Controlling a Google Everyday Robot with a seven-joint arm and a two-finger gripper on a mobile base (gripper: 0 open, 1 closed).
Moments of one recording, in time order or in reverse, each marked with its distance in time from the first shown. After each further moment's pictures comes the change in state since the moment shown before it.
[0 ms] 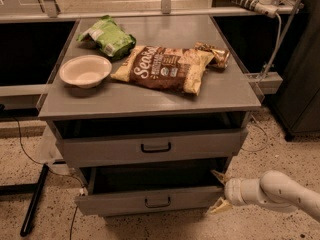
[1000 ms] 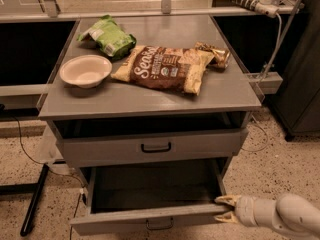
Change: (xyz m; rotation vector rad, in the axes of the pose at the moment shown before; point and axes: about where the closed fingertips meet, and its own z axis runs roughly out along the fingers) arm 0.009 0.048 -0.041 0.062 0.012 -0.009
